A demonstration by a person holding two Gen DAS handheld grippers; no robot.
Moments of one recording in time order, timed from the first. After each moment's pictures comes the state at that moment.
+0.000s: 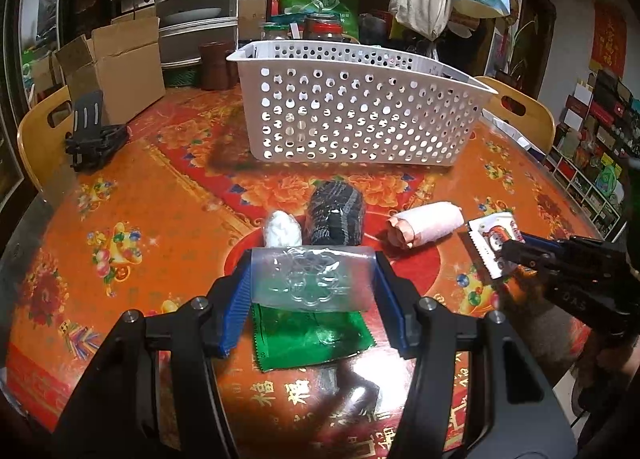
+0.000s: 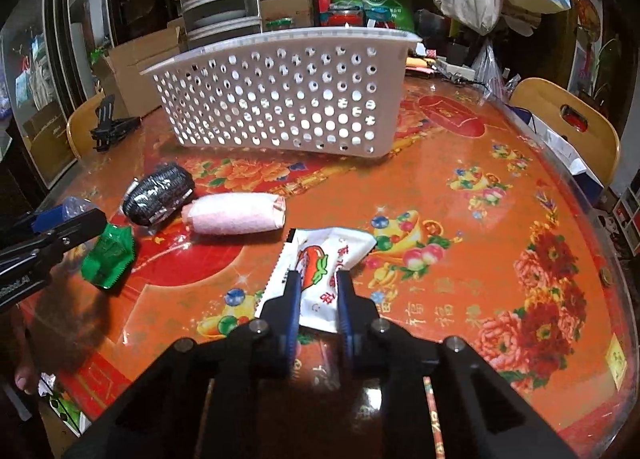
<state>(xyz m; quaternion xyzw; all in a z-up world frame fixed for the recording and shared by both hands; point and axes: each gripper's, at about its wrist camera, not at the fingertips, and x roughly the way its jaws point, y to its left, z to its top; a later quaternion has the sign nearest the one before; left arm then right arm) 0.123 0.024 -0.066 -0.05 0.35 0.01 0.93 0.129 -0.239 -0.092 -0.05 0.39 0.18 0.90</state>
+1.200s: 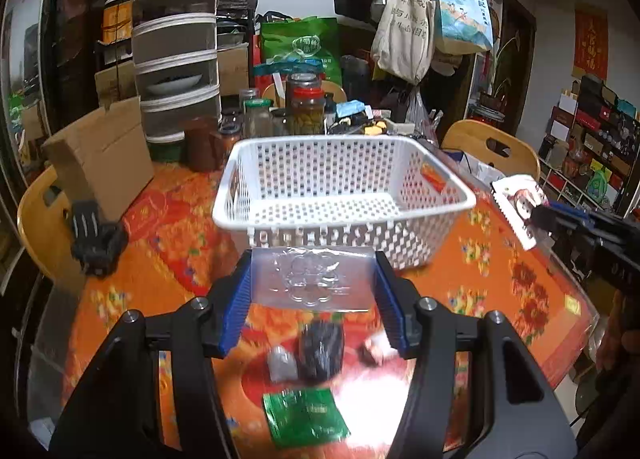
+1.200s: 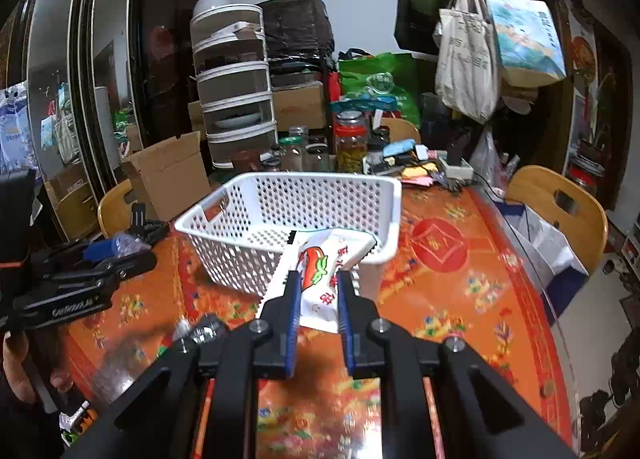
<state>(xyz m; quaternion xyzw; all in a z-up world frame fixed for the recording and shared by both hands) 0.181 0.025 0.065 -0.02 0.31 -0.01 0.95 0.153 -0.251 0.058 -0.03 0.28 0.22 0.94</state>
